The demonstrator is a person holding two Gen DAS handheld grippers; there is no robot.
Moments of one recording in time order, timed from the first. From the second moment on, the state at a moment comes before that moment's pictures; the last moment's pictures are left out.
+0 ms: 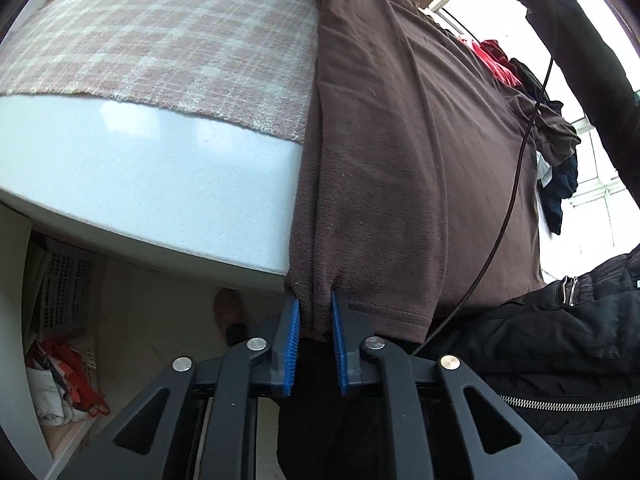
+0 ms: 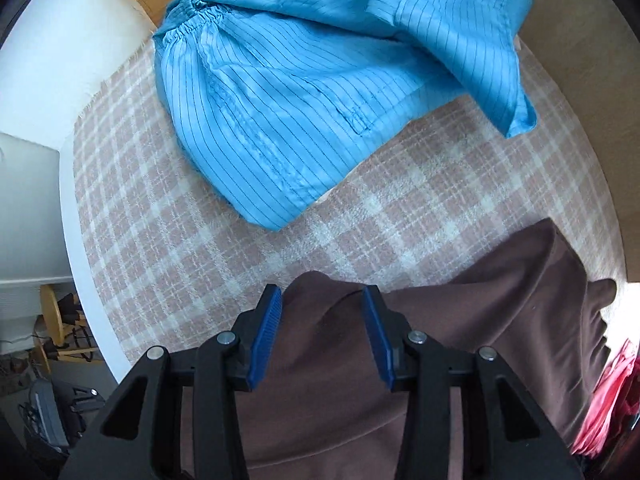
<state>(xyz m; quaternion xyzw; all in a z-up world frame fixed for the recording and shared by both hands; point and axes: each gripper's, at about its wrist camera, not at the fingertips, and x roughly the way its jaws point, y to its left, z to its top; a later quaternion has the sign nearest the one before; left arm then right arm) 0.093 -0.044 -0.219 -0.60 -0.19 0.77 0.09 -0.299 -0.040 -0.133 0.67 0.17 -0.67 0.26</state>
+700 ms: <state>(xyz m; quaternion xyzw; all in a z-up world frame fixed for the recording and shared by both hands) 0.106 -0.034 -0.196 -0.58 -0.12 0.80 0.10 -0.276 0.032 -0.106 0.62 0.21 -0.72 0.23</state>
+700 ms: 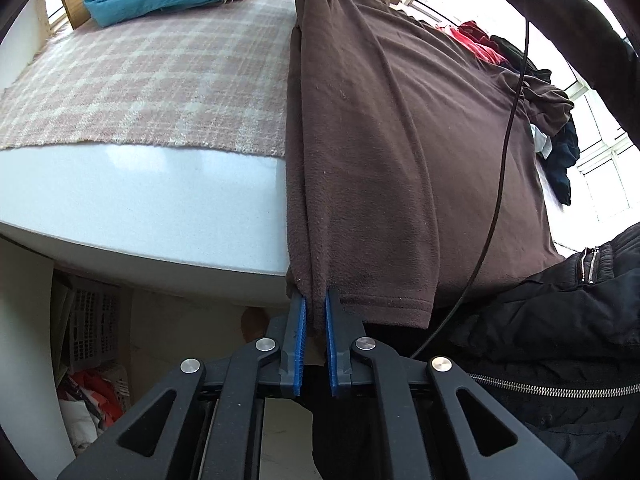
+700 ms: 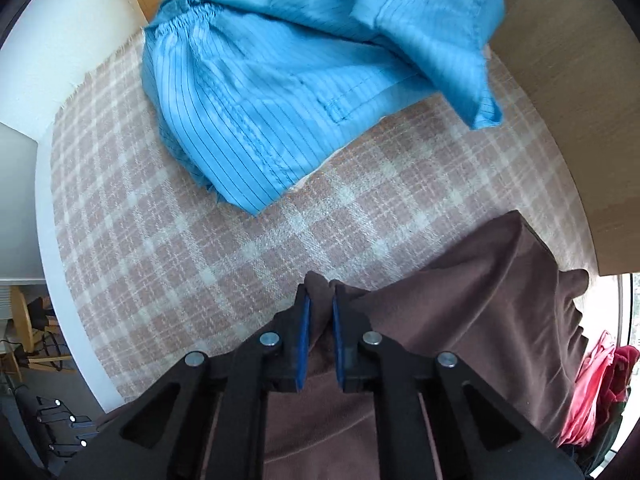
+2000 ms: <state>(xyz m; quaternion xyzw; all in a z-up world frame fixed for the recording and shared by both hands) 0.119 0.002 -0.192 -0.60 -0.05 0.78 0.17 -0.199 0.152 -0.133 0.58 0.07 -0.80 0.16</state>
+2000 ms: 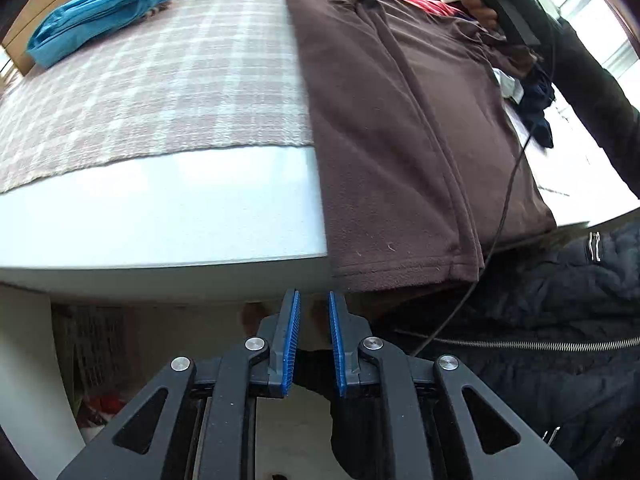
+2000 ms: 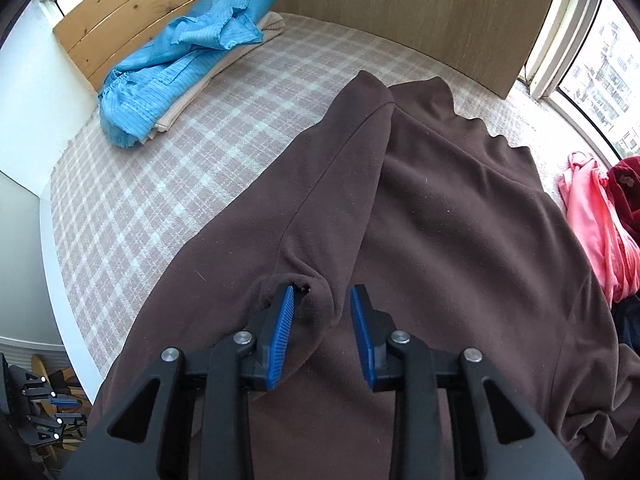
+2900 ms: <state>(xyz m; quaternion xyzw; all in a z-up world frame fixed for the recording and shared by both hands) 0.121 0.004 -0.189 -0.55 -0.09 0.81 0.19 -0.218 0.144 -0.148 0.62 0.05 -0.77 0.16</state>
